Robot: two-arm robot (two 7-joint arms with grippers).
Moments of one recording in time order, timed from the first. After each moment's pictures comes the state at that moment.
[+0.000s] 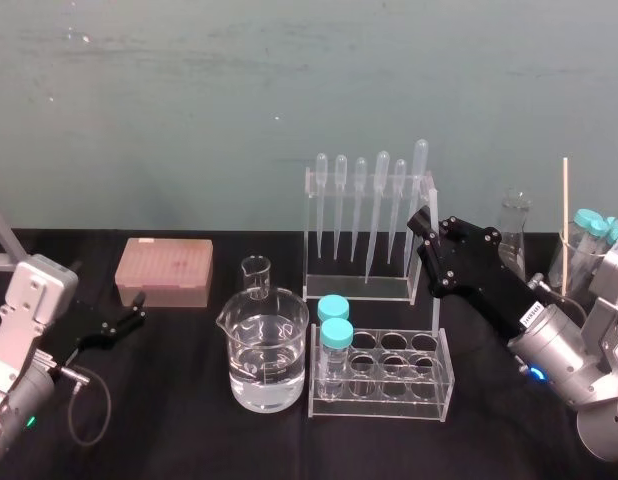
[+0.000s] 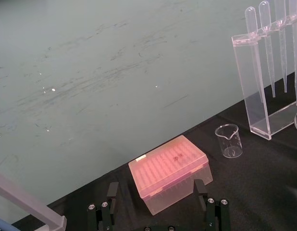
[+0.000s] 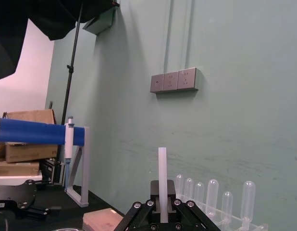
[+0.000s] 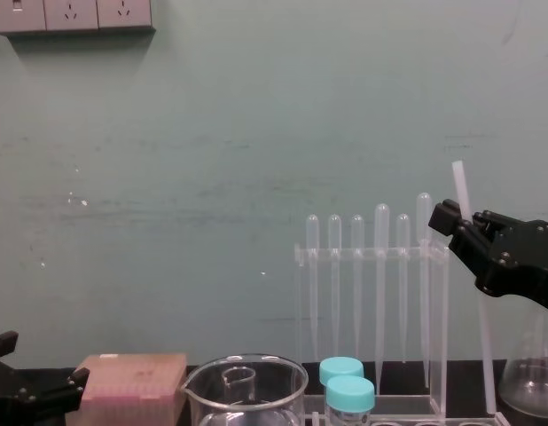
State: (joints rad) left arm -0.20 0.60 0.45 -1.41 -0.25 -0.12 0.03; right arm 0.35 0.35 -0.33 -1.17 0.55 -0.58 0.69
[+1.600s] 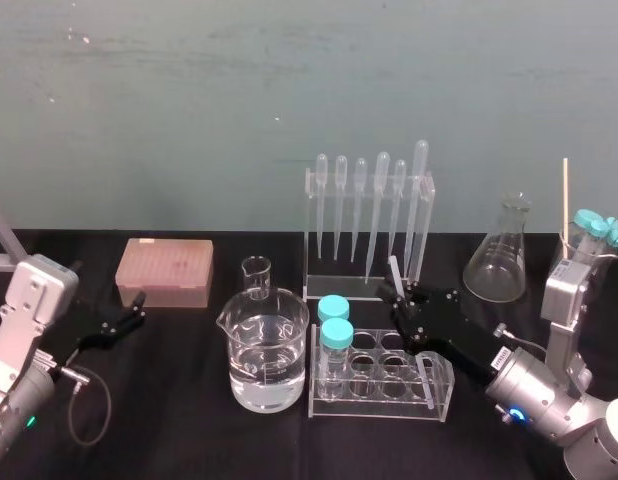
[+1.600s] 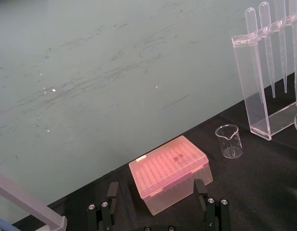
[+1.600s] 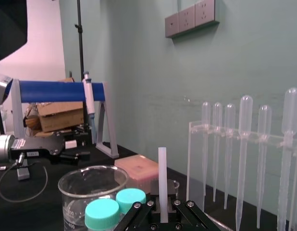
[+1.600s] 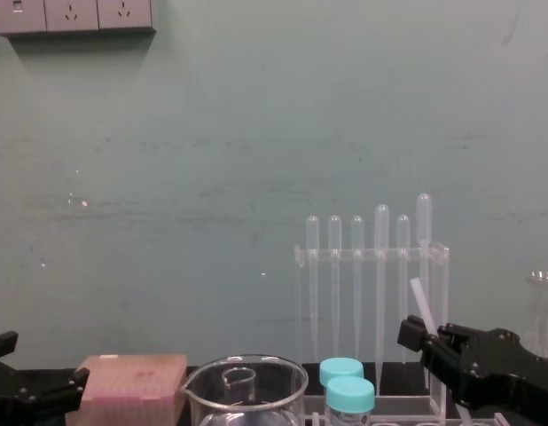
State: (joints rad) left arm -0.20 0.60 0.45 -1.41 -0.25 -0.12 0.03; right arm 0.37 0.31 -0.36 -1.02 0.55 -0.44 0.80
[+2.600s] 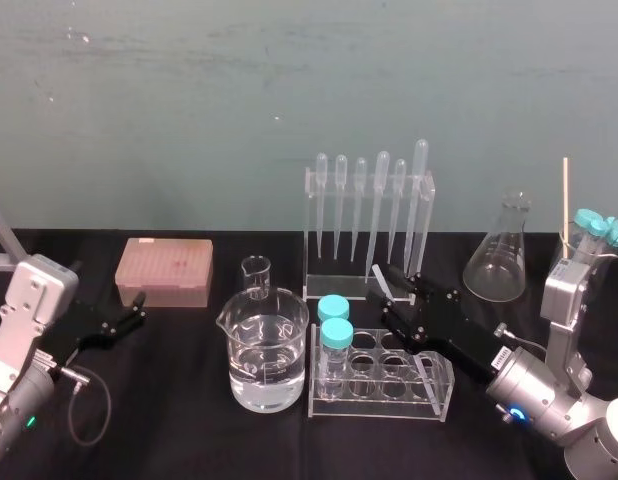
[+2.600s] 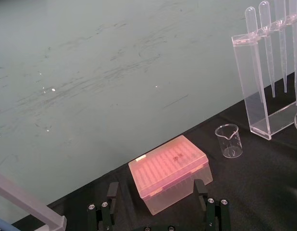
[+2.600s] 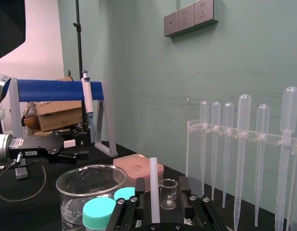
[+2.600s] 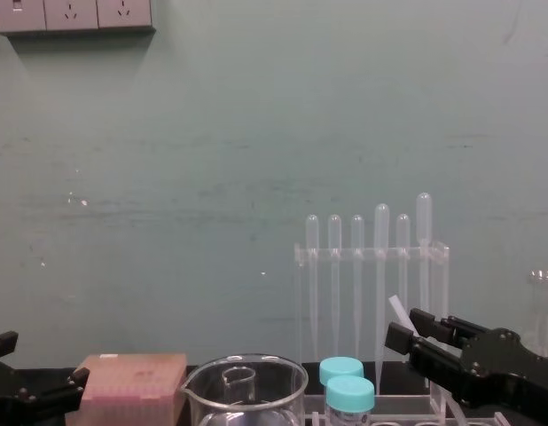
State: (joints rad) left arm -0.20 0.60 0.45 -1.41 -0.25 -0.12 0.03; right arm 0.37 0.31 -0.36 -1.02 0.54 -0.44 0.79
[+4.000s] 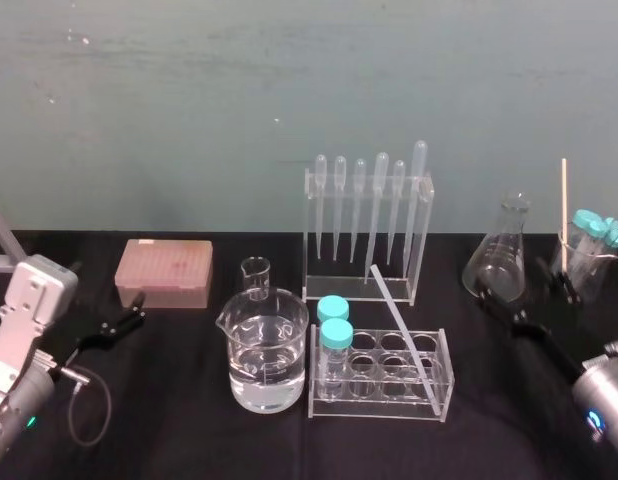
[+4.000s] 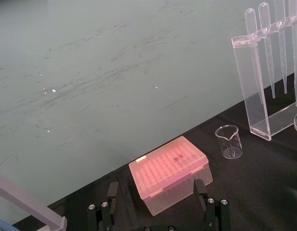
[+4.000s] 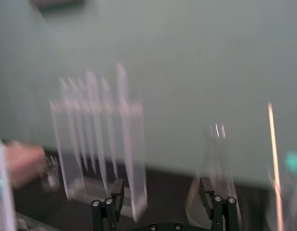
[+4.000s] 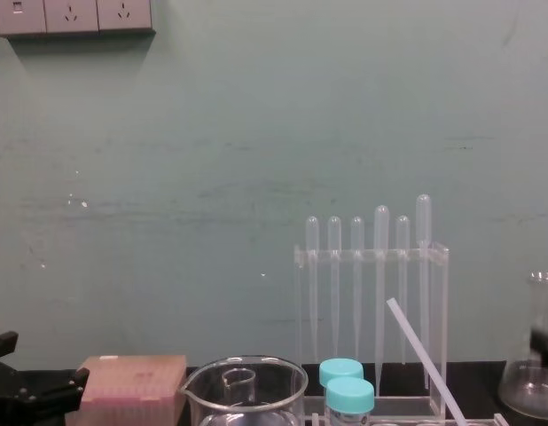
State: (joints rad) left arm -0.20 0.60 0.45 -1.41 -0.25 -0.12 0.03; right arm 0.14 0.36 -0.14 -1.30 0.38 -0.25 0.31
